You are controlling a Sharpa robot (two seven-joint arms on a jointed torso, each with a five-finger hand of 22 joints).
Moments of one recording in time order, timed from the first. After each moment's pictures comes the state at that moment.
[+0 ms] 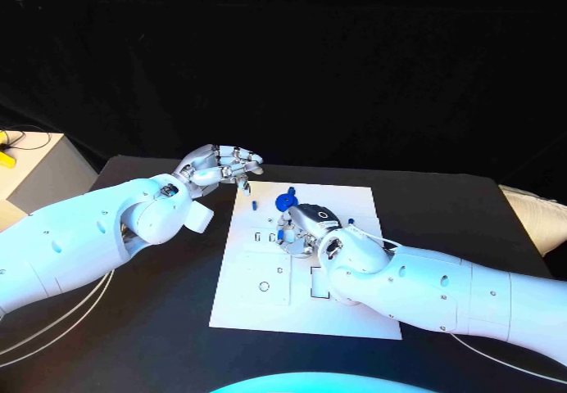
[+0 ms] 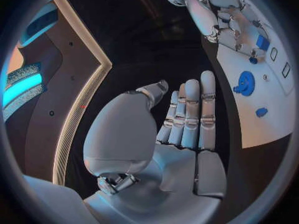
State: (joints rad) left arm 1.02 -0.89 0.22 1.43 -0.34 -0.03 0.26; left_hand 1.36 -0.15 0.51 0.12 0.05 0.76 0.20 0.39 0.45 1.03 0.14 0.31 0.21 1.10 0.06 0.89 0.77 0.17 1.02 0.15 0.85 0.48; right arm 1.07 -0.45 -0.14 1.40 -1.59 -0.52 -0.38; right_hand 1.24 -0.19 0.51 0.05 0.21 0.98 0.13 0.22 0.45 1.46 0.04 1.51 1.31 1.47 -0.03 1.52 1.31 0.03 1.47 0.08 1.43 1.31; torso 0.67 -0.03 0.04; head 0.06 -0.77
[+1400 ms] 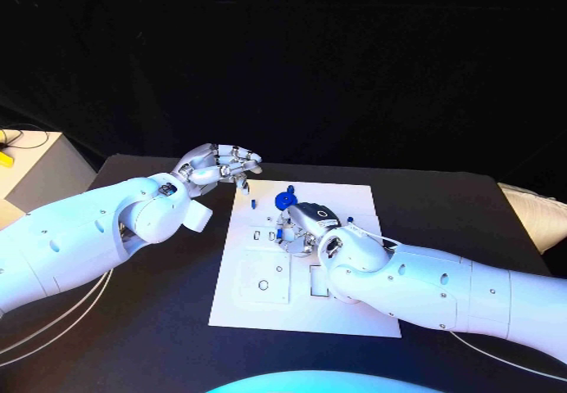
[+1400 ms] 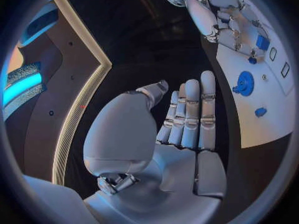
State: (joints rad) left arm 1.02 -0.89 0.22 1.43 -0.34 -0.02 0.26; left_hand 1.36 -0.15 0.51 0.12 0.05 0.76 0.20 0.39 0.45 1.03 0.14 0.31 0.21 1.10 0.06 0.89 0.77 0.17 1.02 0.15 0.85 0.48; right arm 1.07 -0.45 -0.14 1.40 -1.59 -0.52 -0.37; right_hand 1.22 -0.21 0.48 0.07 0.18 0.96 0.14 0.22 0.44 1.47 0.05 1.50 1.31 1.47 -0.03 1.51 1.31 0.03 1.47 0.08 1.42 1.31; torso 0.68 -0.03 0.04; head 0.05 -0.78
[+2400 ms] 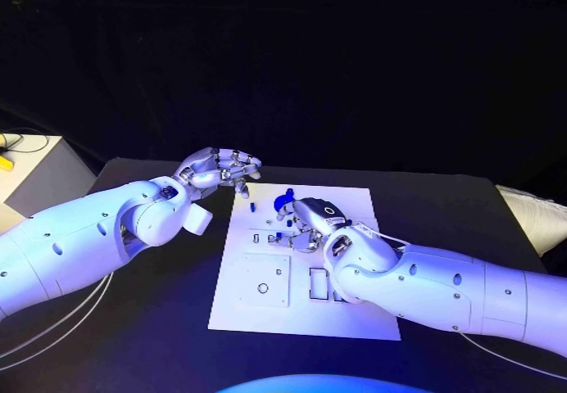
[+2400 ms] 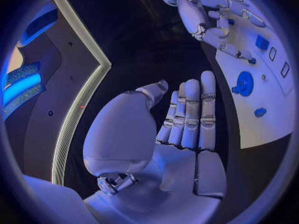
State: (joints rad) left arm 1.02 -0.87 0.22 1.41 -0.35 -0.02 0.25; left_hand 1.35 -0.15 0.51 0.11 0.05 0.76 0.20 0.39 0.45 1.07 0.12 0.37 0.24 1.14 0.05 0.94 0.82 0.17 1.03 0.14 0.87 0.49; right arm 1.10 -0.50 -0.14 1.45 -1.56 -0.61 -0.31; right_hand 1.29 -0.15 0.03 0.30 0.10 0.86 0.16 0.22 0.41 1.47 0.07 1.48 1.31 1.47 -0.01 1.51 1.31 0.03 1.46 0.09 1.40 1.31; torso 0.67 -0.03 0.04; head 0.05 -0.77
